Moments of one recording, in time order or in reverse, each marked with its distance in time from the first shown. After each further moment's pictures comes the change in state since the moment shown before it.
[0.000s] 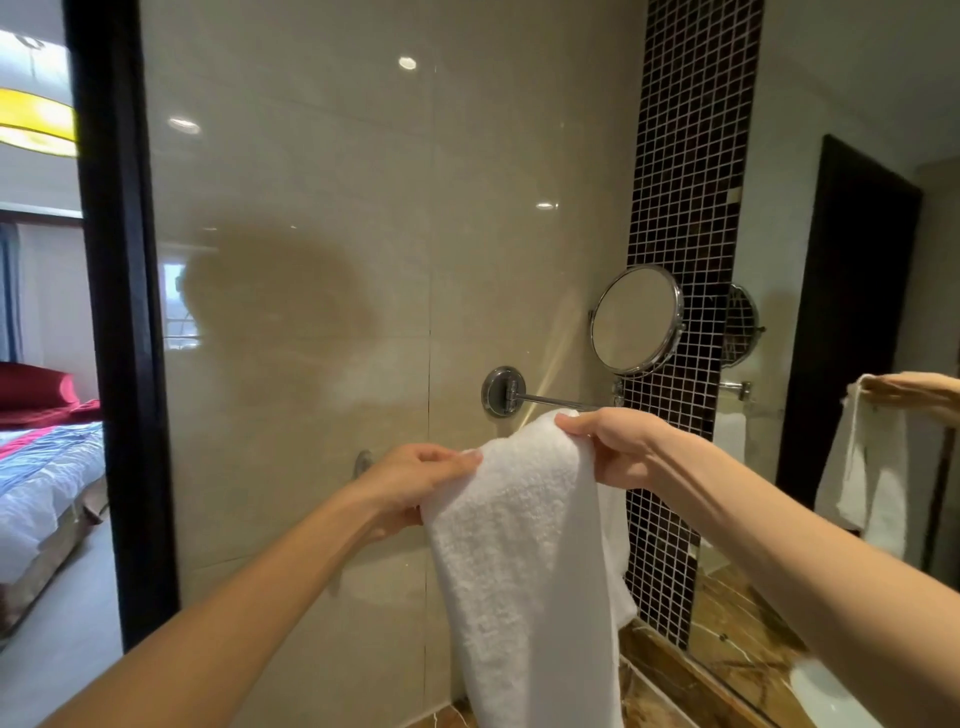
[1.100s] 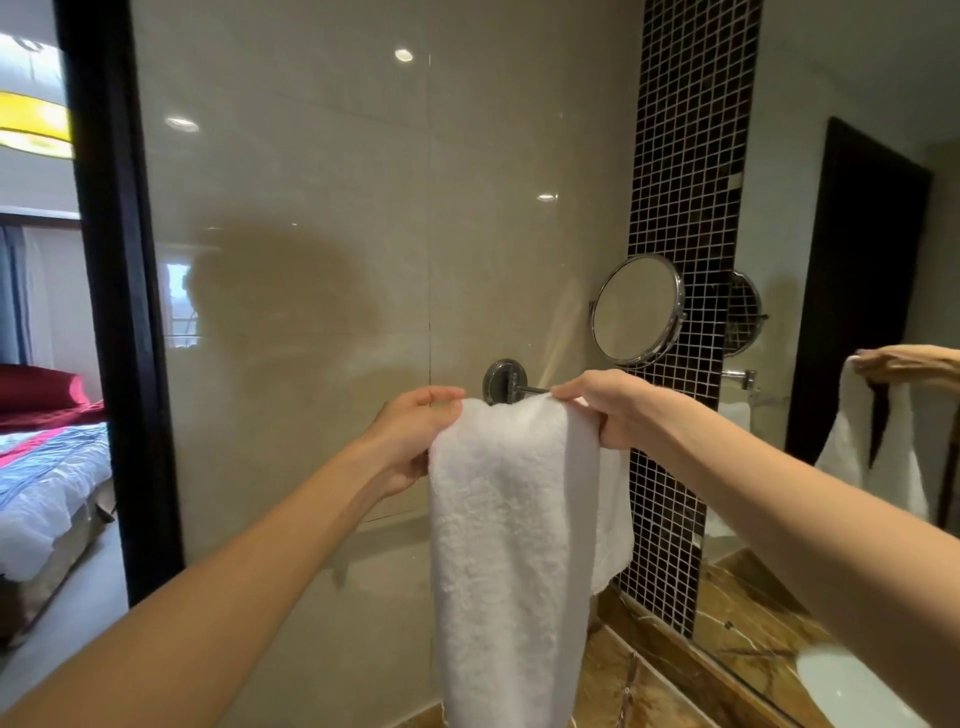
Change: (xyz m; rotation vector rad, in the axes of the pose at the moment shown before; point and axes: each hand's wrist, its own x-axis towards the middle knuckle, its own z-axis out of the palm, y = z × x) left_hand 0.002 0.033 0.006 -0.187 0.104 0.148; right_hand 0.028 -0.020 0.002 -0.216 0.187 -0.061
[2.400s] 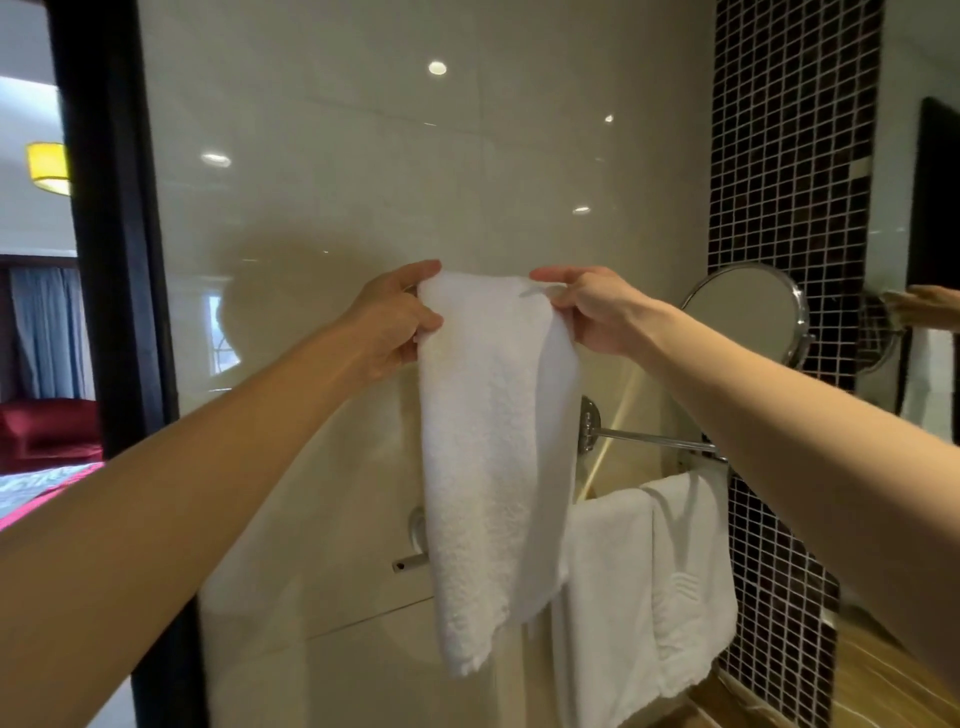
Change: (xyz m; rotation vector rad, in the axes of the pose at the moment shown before) left_hand 0.122 0.114 -0.081 0.055 0.064 0.322; right_hand 0.114 -0.128 0.078 0.133 -0.180 -0.498
